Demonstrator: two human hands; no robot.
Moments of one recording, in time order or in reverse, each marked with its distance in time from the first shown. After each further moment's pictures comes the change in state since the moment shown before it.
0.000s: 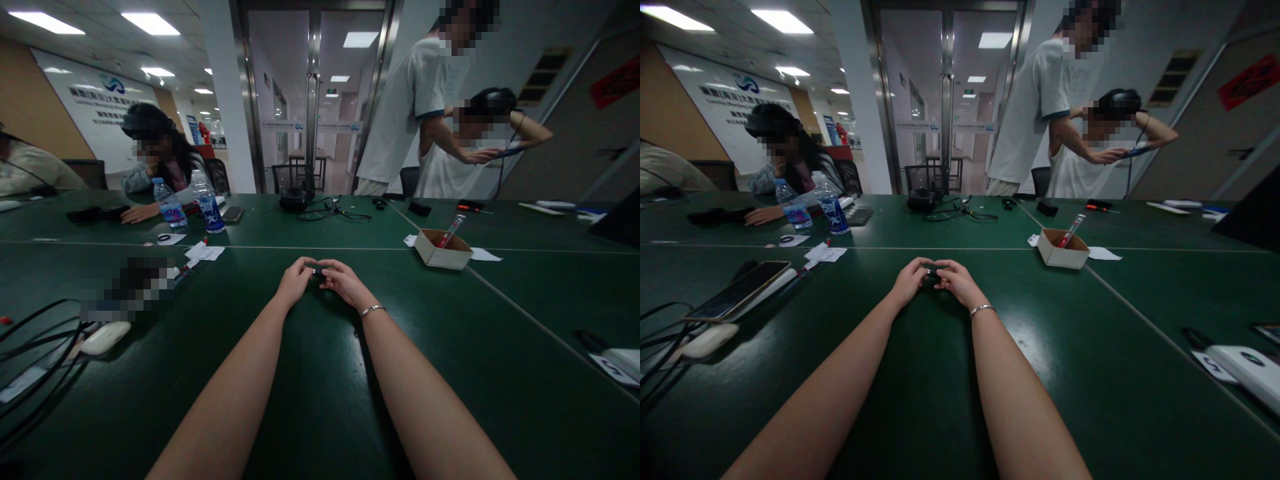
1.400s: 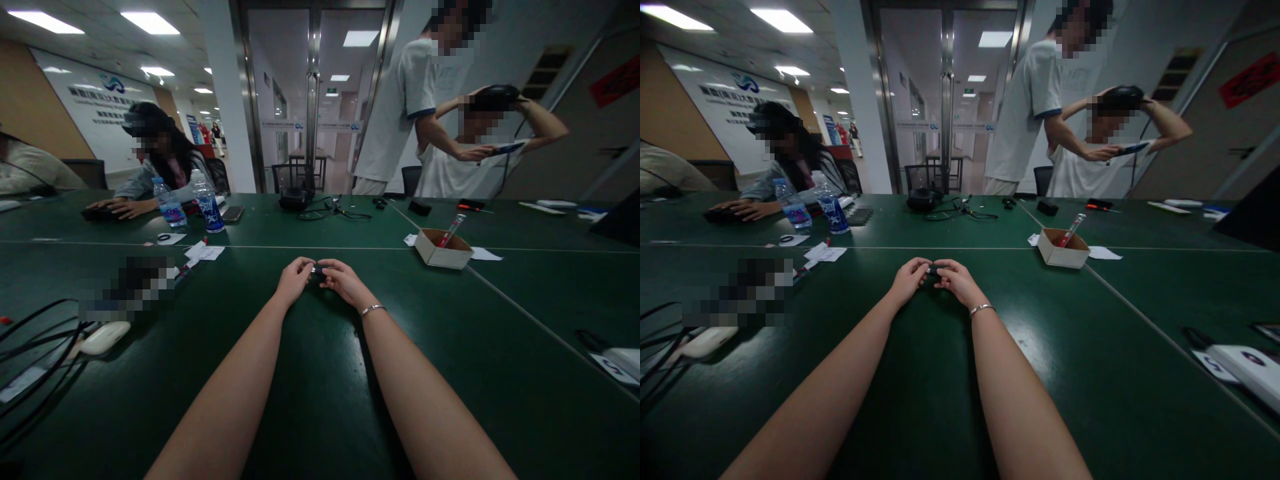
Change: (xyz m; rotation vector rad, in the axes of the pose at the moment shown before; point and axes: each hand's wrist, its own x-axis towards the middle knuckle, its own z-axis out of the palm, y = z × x) left_hand 0.001 -0.001 0.001 -0.057 0.019 -0.008; right_hand 0.002 0.001 -0.001 0.012 0.002 0.004
